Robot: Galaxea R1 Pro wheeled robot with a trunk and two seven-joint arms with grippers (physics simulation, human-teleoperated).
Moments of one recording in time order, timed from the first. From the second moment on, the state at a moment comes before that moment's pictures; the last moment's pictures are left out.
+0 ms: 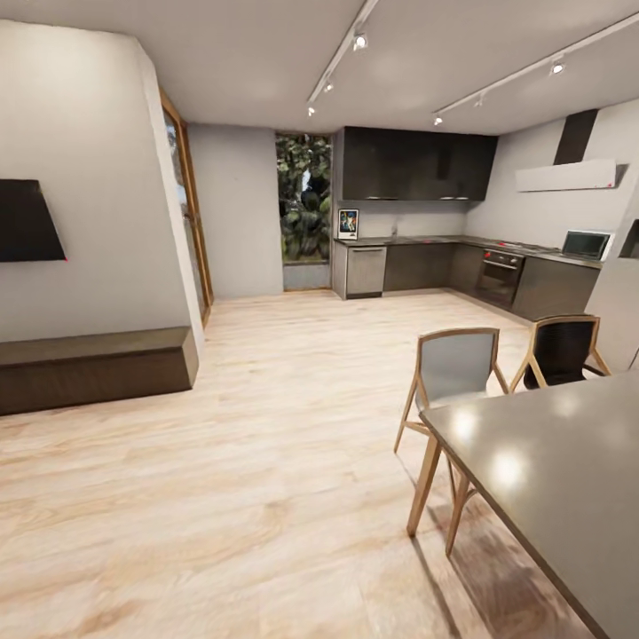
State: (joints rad) left arm 0.05 0.00 0.10 -0.62 0.00 0.00 0.00; right arm -0.08 -0.01 0.01 -0.40 0.04 -0.07 0.00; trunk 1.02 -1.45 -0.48
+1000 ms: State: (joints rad) left arm 0.05 0.00 0.10 -0.63 0.00 0.00 0.01; right arm -0.08 -0.01 0.01 -0.40 0.04 -0.07 0.00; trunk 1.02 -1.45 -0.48
